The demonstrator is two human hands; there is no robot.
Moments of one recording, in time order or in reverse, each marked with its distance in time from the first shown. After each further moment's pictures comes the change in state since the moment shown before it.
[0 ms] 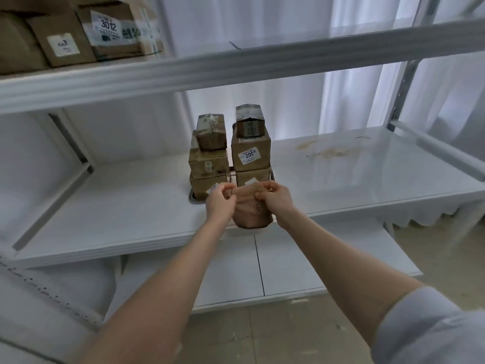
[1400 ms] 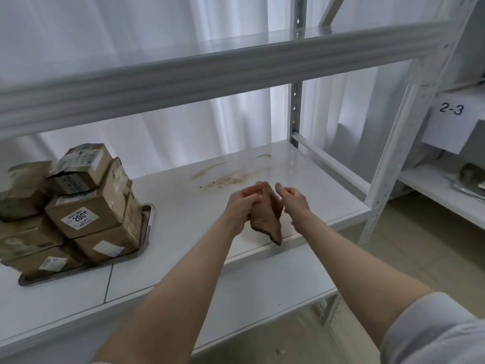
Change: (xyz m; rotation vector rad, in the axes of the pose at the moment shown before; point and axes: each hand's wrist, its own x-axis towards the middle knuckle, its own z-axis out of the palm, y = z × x) left_hand 0.031 0.187 0.359 -0.516 -0.624 -0.197; right_hand 0.144 0.018 -0.369 0.037 0.276 0.176
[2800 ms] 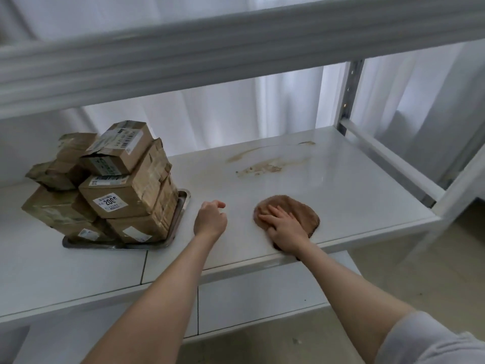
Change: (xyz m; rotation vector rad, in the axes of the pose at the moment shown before) left_hand 0.015 -0.058 -0.162 1.015 0.471 -0.050; right_hand 0.021 0.070 0.105 -1.006 -0.424 -0.437
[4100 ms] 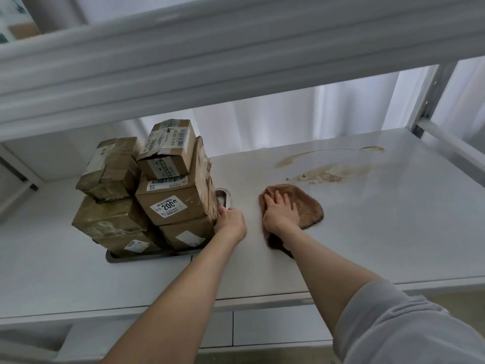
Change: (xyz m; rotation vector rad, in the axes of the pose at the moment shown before) left_hand 0.050 -0.033 -0.040 0.465 -0.229 -0.247; right_hand 0.133 -0.112 0.040 -0.126 -0.065 0.130
